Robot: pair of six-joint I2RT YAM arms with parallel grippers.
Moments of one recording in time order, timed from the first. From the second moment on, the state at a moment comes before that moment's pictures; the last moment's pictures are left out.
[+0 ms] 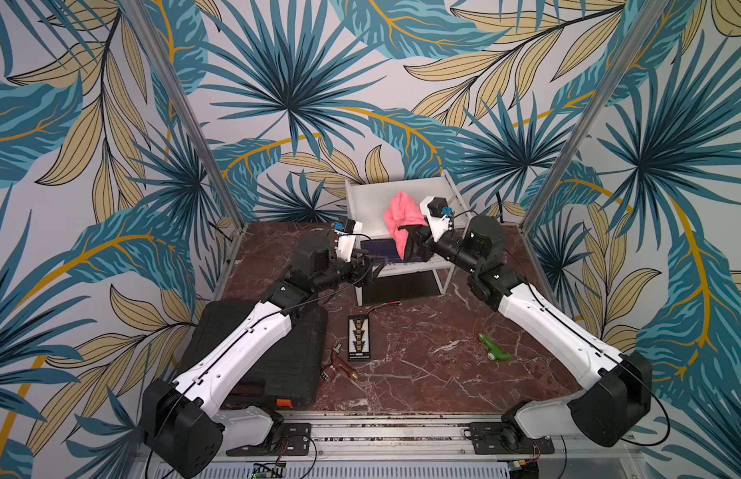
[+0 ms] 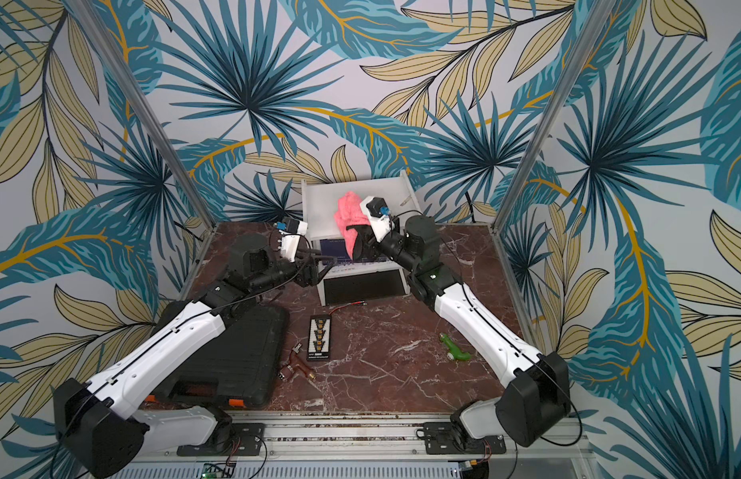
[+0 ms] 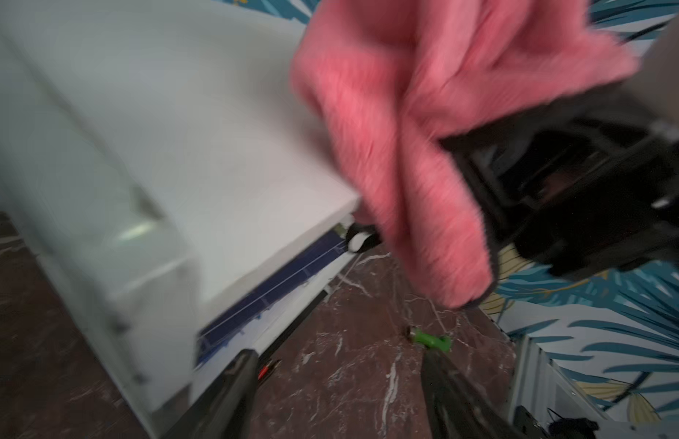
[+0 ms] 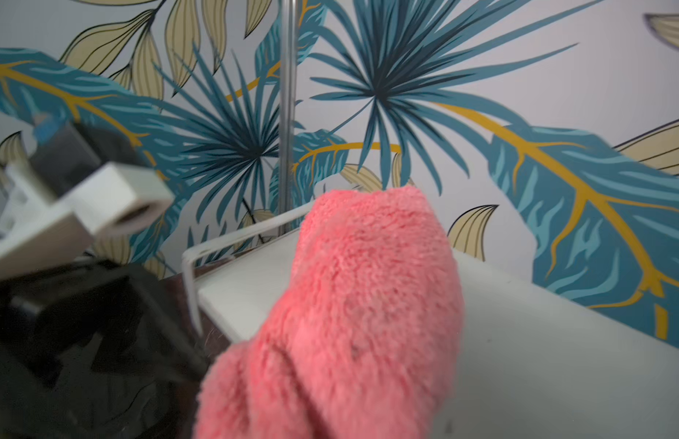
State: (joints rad) left arm -0.47 1.27 1.10 -0.14 0.35 -0.36; right arm 0.47 1.47 1.37 0.12 -0.24 -0.13
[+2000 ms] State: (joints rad) left arm -0.35 1.33 1.12 -0.15 0.14 -0.16; right arm 0.32 1.53 1.62 -0.28 0.04 -0.03
